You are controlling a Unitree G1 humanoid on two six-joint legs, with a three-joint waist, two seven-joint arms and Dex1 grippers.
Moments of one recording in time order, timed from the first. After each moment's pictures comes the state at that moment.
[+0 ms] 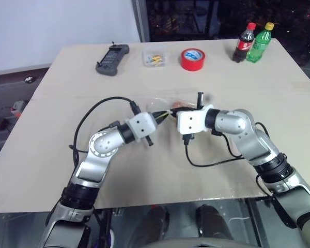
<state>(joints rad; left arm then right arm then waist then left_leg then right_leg) -0.35 0.51 -0.13 -0.12 0.04 -0.10 -0.69 -0.68 -0.46 0.43 -0.10 -0.33 0.04 0.78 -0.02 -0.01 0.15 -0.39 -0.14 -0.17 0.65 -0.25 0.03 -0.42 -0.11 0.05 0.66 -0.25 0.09</state>
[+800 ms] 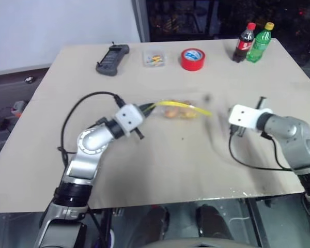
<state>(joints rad) -0.37 0.53 -0.02 -0.03 -0.01 -0.12 -0.65 -0.46 -0.77 0.14 -0.05 -0.34 0.19 0.69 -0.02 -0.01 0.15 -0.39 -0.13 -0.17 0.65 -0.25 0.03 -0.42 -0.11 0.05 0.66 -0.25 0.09</state>
